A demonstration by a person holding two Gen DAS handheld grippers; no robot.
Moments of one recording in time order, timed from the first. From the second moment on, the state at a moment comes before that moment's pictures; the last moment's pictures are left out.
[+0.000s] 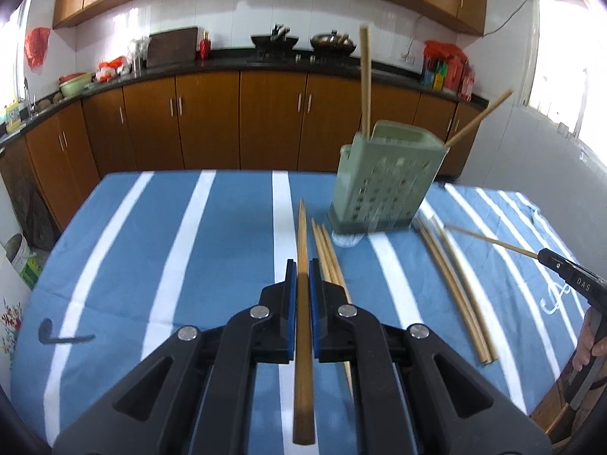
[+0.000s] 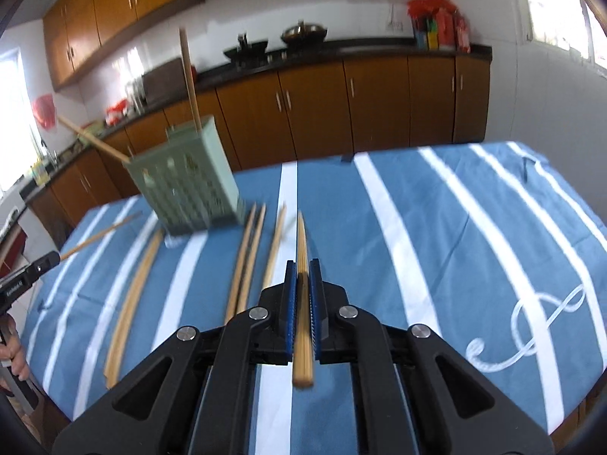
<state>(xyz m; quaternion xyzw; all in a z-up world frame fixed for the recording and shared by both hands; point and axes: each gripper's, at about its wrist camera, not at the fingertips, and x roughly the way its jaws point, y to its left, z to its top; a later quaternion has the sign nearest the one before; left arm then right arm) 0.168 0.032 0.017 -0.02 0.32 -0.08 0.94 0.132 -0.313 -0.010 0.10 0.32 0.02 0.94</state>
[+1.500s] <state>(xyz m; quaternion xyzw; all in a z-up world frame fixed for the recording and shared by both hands) 0.220 -0.028 0.172 -0.04 0.11 -0.12 0.99 0.195 -0.251 0.143 0.07 0.17 0.11 0.98</state>
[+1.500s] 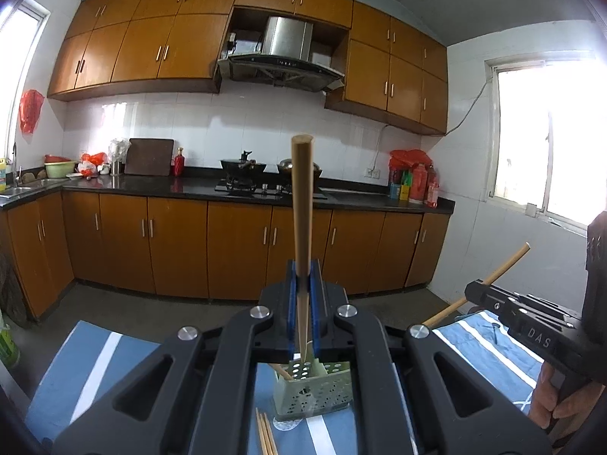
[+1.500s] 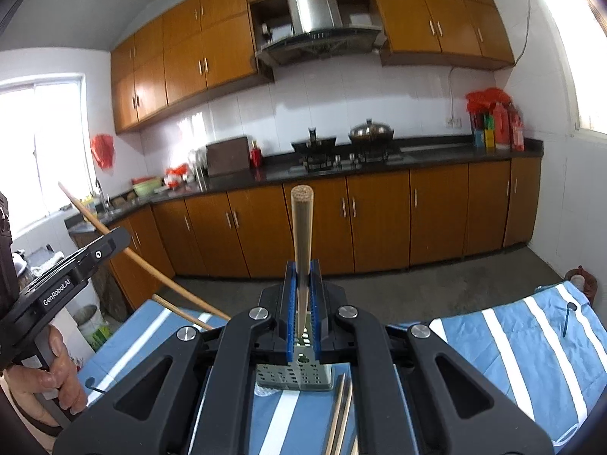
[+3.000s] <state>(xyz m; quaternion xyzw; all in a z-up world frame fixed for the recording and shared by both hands) 0.179 0.028 0.001 -0.02 0.31 -0.07 0.95 0.175 -0.267 -0.068 0.09 0.42 0.06 0.90</state>
